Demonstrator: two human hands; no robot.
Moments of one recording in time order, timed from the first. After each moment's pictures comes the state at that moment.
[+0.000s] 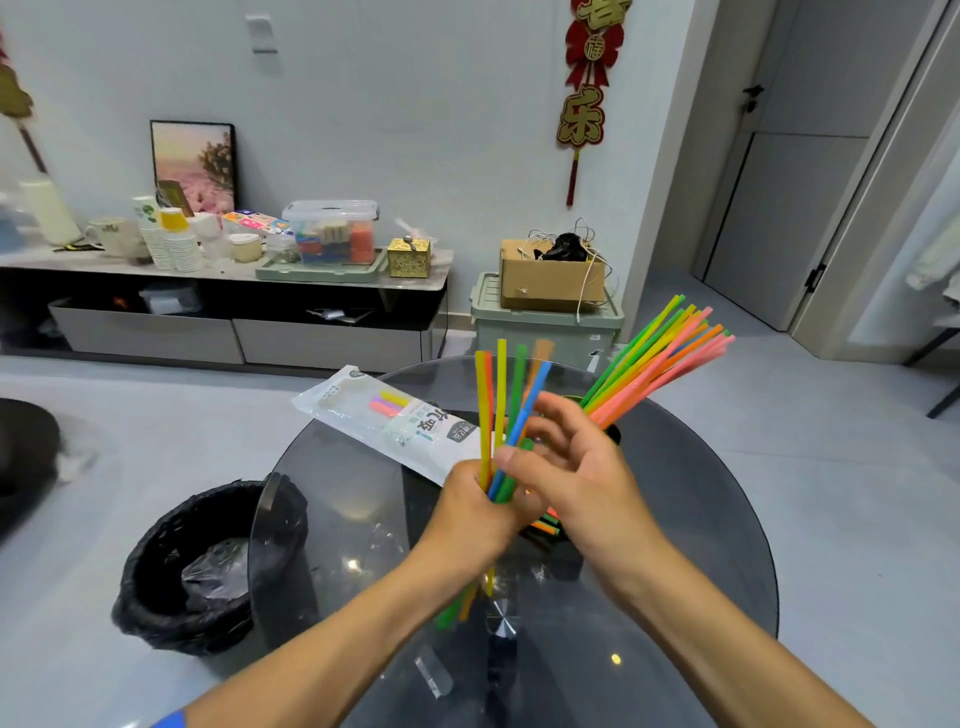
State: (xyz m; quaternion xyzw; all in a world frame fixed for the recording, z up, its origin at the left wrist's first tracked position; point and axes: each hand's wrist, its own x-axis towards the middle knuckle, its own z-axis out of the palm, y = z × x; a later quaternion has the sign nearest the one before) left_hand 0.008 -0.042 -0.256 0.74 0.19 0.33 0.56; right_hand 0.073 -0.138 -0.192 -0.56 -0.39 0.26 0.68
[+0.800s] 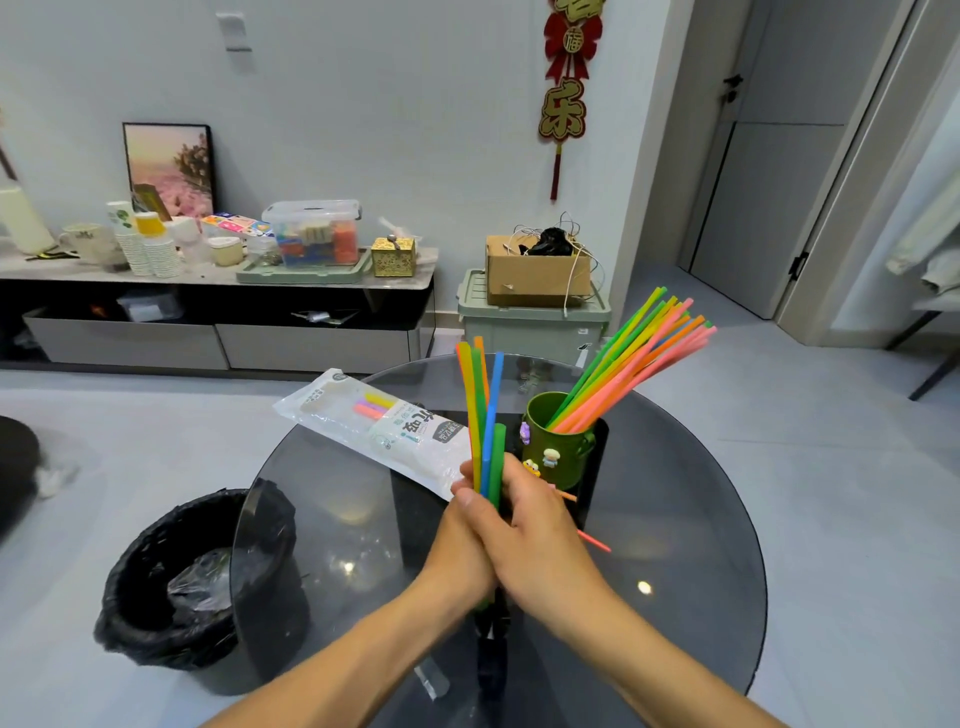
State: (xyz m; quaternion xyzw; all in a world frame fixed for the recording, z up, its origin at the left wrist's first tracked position) left_hand 0.012 -0.061 -0.274 0.78 0.26 0.33 0.48; right_hand 0.055 -0.130 -0.237 -0.72 -0.45 0.13 0.51
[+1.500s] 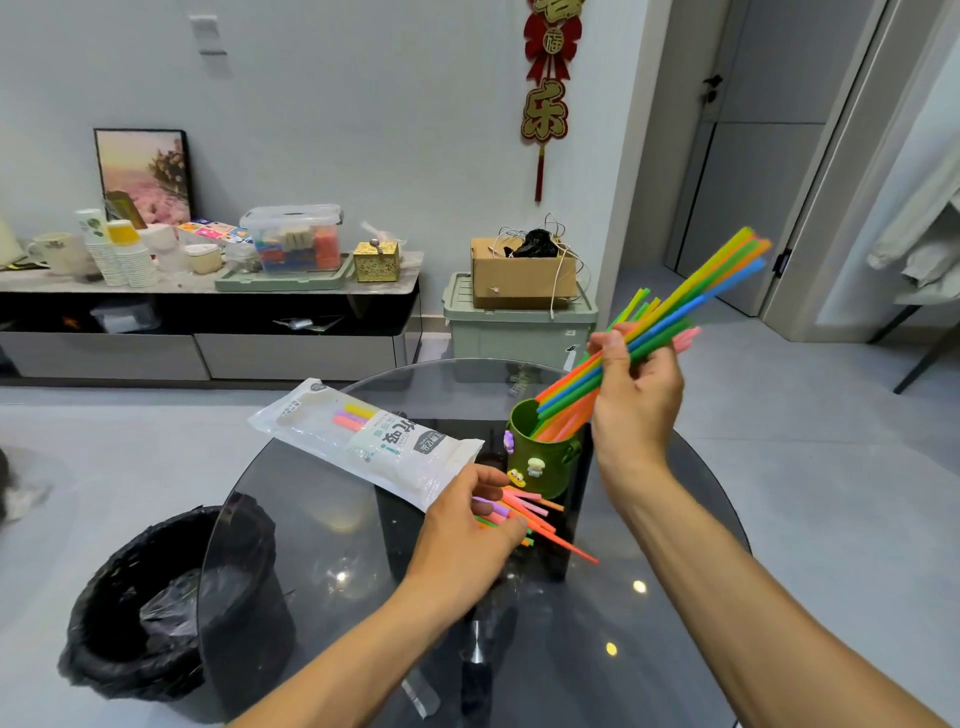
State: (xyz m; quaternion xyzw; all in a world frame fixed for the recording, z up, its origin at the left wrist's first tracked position) left_hand 0.027 -0.047 -0.271 0.75 0.32 0.27 0.52; right_hand 0.178 -0.097 -0.197 -0.59 -0.17 -0.04 0.79
